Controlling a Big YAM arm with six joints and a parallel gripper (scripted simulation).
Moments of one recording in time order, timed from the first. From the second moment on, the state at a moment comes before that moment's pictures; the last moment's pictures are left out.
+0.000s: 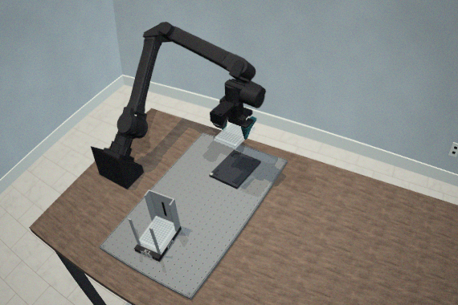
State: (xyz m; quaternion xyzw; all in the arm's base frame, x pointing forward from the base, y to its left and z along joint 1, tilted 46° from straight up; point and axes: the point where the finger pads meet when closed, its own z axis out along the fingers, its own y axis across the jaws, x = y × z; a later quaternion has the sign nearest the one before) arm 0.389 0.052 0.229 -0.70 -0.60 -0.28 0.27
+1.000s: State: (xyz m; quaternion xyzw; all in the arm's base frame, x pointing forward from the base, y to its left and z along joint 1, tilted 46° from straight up) arm 0.389 0.050 0.228 -0.70 -0.60 -0.28 0.27
